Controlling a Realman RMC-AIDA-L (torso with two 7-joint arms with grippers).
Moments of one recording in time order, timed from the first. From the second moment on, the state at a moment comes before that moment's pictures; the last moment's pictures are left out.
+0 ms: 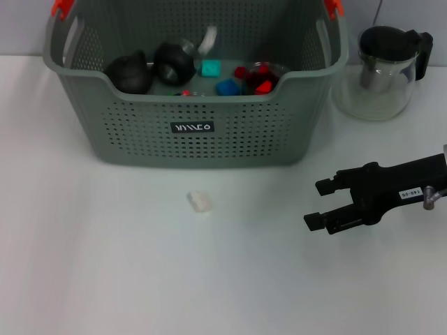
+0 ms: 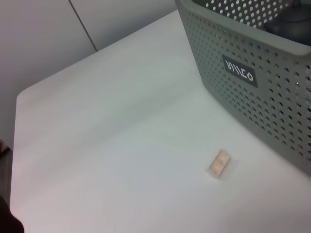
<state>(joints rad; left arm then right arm) -0.83 -2.06 0.91 1.25 1.98 1.26 -2.24 0.67 2.01 -0.93 -0.71 -2.17 -1.56 1.73</state>
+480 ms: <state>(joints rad) -0.66 -2.14 1.07 1.37 1.94 1.85 -1.93 0.67 2.01 -0.93 -0.70 -2.16 -1.55 1.72</state>
